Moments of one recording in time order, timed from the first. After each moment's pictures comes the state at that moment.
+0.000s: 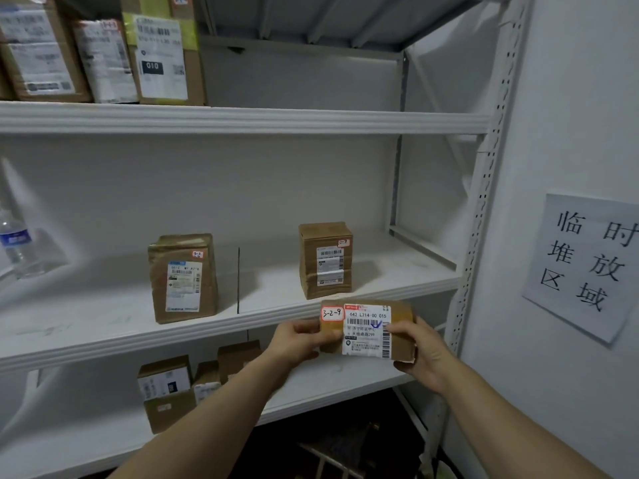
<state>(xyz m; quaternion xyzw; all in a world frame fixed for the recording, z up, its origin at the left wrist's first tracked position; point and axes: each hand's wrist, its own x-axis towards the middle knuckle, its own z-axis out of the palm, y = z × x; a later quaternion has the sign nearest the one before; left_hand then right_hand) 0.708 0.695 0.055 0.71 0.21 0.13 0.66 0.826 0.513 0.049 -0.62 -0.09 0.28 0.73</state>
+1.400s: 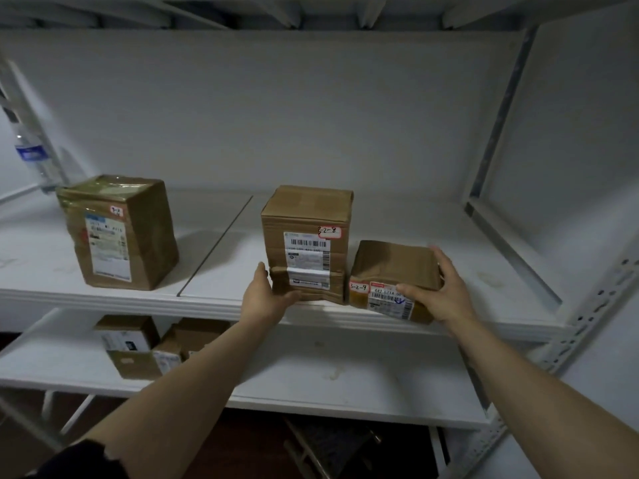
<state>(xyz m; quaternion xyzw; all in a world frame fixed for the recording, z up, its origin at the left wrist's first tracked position) 0.955 0.776 0.010 0.73 0.50 0.27 0.38 1.173 0.614 0.014 -0.74 -0.33 0.16 0.56</state>
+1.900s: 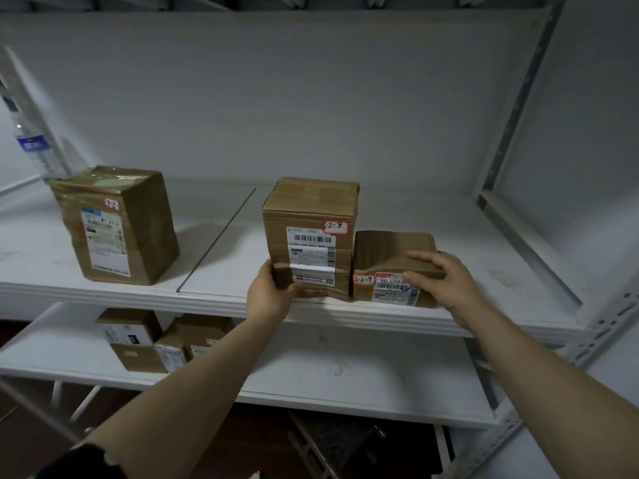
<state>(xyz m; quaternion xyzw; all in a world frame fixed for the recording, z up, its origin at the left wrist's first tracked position) 0.965 0.783 0.000 0.71 0.50 0.31 0.38 1.199 0.635 0.011 -0.75 -0.41 0.16 0.50</state>
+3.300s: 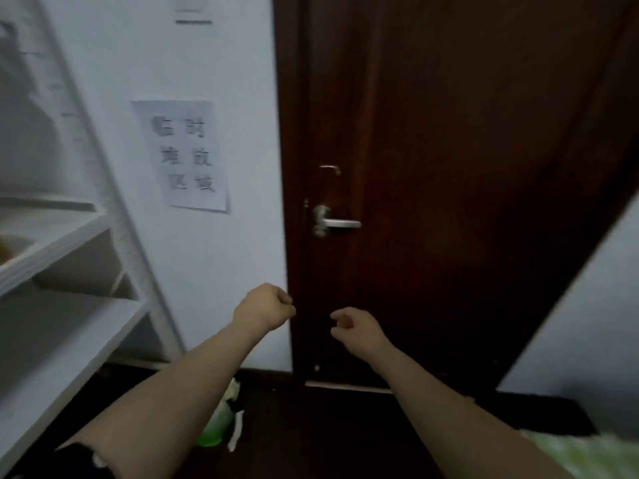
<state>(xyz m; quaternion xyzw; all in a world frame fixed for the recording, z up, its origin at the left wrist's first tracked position) 0.733 0.334 0.006 0.93 -0.19 -0.16 0.28 0.627 0.189 -0.042 -0.83 0.26 -0.01 0.49</state>
